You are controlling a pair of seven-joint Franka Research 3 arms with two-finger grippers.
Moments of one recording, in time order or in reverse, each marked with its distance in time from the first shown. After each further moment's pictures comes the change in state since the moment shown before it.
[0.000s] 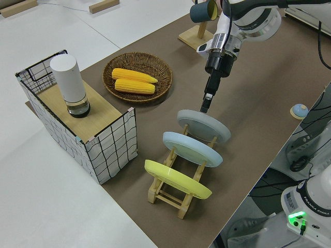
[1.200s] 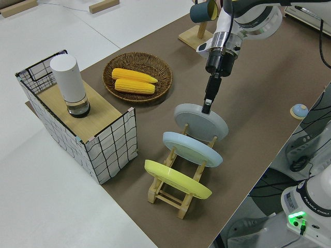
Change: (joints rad) left arm 0.007 -0.010 0.001 0.008 0.003 -0.037 0.017; right arm 0.000 0.000 0.000 0.000 0.000 0.000 0.000
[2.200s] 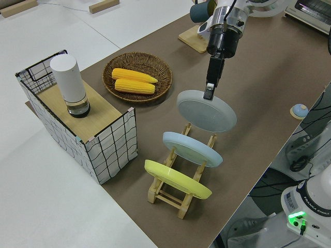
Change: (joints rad) left arm 0.027 -0.067 0.012 0.112 0.002 -0.100 0.256; right arm 0.000 0.000 0.000 0.000 0.000 0.000 0.000
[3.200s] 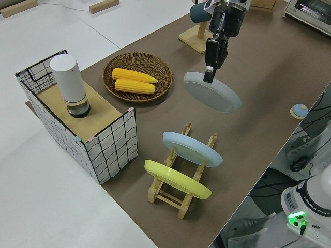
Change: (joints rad) left arm 0.004 -0.031 0.018 0.129 -0.126 0.031 0.263; right arm 0.000 0.000 0.000 0.000 0.000 0.000 0.000
